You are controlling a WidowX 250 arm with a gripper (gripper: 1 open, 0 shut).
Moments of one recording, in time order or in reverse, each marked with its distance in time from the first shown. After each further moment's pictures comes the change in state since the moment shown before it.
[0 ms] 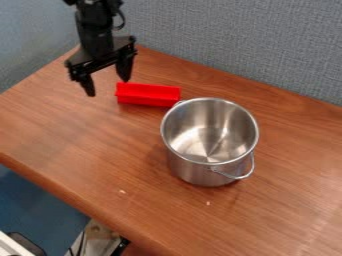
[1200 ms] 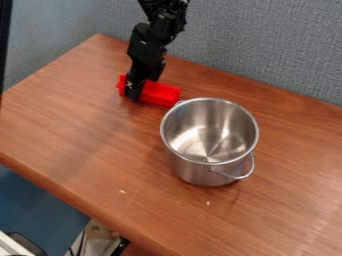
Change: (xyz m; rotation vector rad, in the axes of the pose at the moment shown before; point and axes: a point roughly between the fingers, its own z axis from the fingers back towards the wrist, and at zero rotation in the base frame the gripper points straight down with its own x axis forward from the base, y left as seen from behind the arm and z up) arm 0.016 -0.052 -0.061 0.306 -0.109 0.410
